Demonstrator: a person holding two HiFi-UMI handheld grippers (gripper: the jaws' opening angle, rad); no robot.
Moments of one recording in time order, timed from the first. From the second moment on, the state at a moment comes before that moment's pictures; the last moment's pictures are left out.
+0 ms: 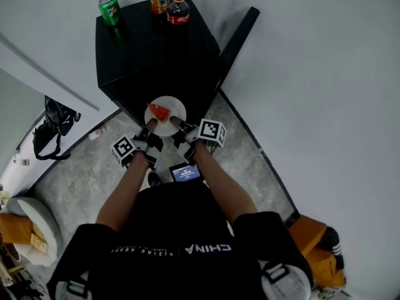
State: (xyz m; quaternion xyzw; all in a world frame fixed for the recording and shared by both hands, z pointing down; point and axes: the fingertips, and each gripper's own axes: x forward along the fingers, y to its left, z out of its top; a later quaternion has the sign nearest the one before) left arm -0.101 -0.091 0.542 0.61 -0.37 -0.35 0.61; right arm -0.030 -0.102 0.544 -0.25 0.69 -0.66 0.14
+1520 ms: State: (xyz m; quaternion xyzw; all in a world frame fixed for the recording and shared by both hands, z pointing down) left arm -0.105 -0.197 0.658 0.60 -0.46 -0.29 0.59; right arm -0.044 -0.212 0.666 -0.29 0.62 -0.70 0.19
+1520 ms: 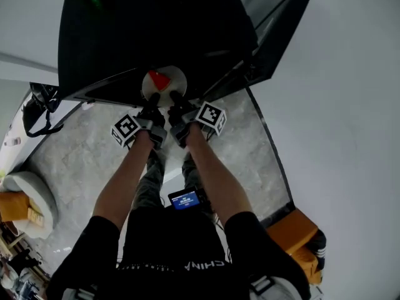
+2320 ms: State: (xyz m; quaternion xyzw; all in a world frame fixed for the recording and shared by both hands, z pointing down) left arm -0.122 -0.234 0.725 0.53 -0.45 -0.38 0.60; right arm -0.063 -0.246 0.726 -0.30 0.66 -0.68 0.09
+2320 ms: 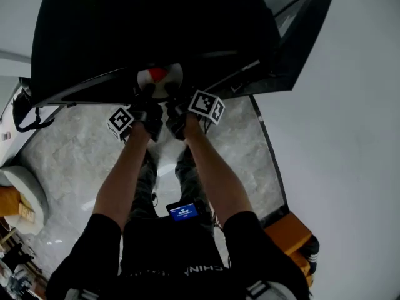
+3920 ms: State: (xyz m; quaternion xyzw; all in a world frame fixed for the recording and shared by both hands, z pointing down) left arm -0.107 -0.234 0.718 0.73 -0.54 -0.03 0.42; right arm -0.069 -0.249 0.725 -0.34 0.80 -0.49 -0.06
